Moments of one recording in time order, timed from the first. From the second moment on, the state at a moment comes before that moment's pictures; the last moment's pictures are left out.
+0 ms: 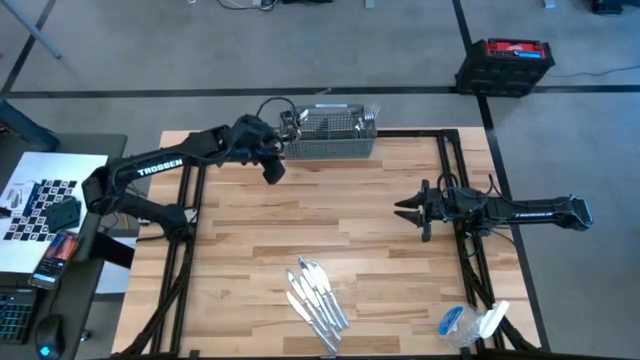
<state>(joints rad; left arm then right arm) 0.45 1.30 1.10 -0.56 -0.11 -0.05 -0.03 0.20 0.01 0.03 0.10 0.19</state>
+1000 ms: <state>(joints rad) -0.13 1.24 0.84 -0.39 -0.08 -0.29 0.17 1.13 0.64 0.00 0.13 0.55</state>
